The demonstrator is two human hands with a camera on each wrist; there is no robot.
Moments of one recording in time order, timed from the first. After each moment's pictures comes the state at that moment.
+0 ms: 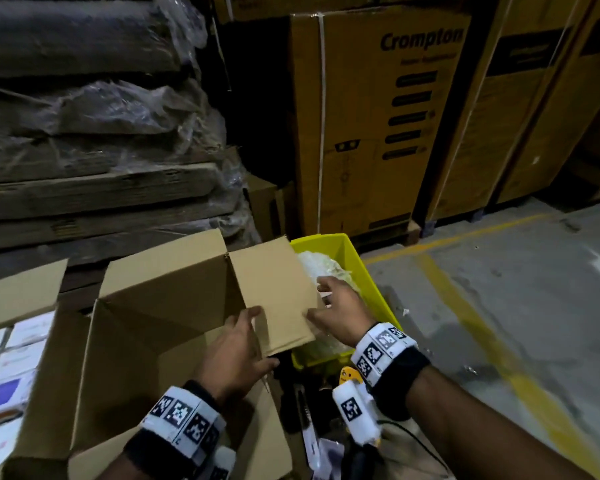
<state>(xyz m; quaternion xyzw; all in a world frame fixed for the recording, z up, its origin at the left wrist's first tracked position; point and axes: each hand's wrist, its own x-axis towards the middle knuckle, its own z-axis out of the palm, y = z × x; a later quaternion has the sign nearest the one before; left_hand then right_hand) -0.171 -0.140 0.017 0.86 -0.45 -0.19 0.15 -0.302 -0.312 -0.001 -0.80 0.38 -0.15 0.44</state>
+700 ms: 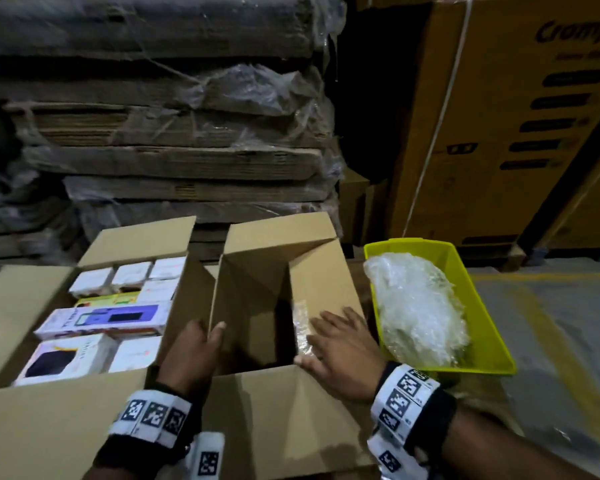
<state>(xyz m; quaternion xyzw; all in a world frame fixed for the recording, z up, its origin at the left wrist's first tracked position) -0.076 0.018 0.015 0.95 -0.12 -0.14 0.25 -0.233 -0.186 0.001 -0.99 0.06 0.02 0.10</state>
